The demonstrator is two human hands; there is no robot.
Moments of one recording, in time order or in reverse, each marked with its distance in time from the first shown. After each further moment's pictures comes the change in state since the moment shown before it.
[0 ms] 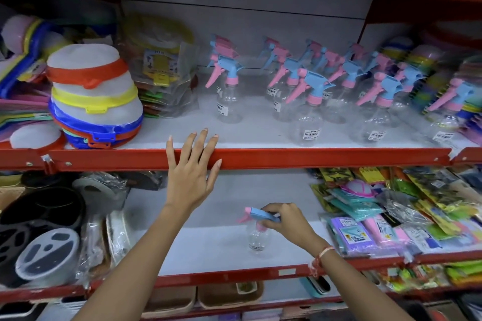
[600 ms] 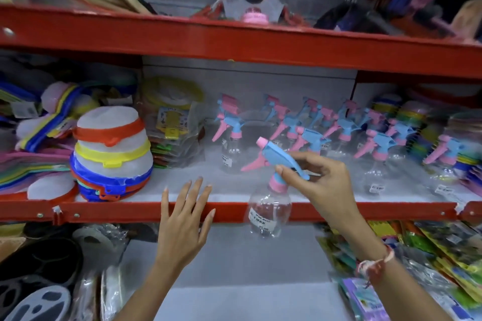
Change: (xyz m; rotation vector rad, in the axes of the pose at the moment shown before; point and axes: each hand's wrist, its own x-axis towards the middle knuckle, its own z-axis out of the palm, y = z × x) left_hand -0.003 -0.016 -0.015 -0.036 0.004 -0.028; right_hand -0.005 -0.157 -0.157 0.452 0.567 -0.416
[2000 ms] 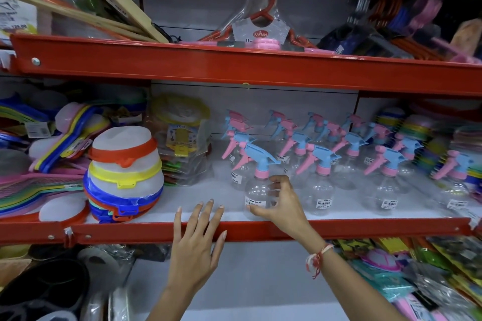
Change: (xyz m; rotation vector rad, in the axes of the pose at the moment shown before) left_hand -0.003 -0.006 0.007 0.001 0.028 0.047; right_hand 0.027 0.099 0.081 -0.279 -0.080 0.275
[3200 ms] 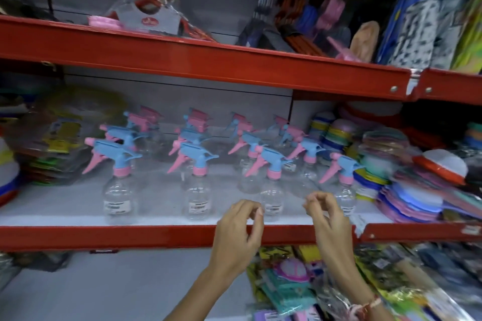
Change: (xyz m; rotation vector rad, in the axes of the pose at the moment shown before) left_hand 0.110 0.333 0.027 -0.898 0.123 -0.075; right_hand -0.041 0.144 -0.280 0.177 0.384 0.008
